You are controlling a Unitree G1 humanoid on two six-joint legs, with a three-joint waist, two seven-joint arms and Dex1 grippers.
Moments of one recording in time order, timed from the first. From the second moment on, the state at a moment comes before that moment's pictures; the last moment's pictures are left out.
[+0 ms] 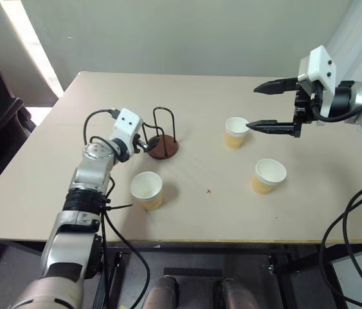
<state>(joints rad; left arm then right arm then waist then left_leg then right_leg) -0.82 0.47 0.02 0.60 -0.06 0.27 -0.57 -1.00 -0.85 0.06 0.08 0.33 0.47 1.25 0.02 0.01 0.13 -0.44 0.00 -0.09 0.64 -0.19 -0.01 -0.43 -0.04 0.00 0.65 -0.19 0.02</state>
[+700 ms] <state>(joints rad) -0.86 0.48 0.08 0.63 -0.17 0.25 -0.70 -0.99 -0.86 0.06 0.08 0.33 0.46 1.24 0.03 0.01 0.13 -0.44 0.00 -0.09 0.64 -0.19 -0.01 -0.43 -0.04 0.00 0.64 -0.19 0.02</state>
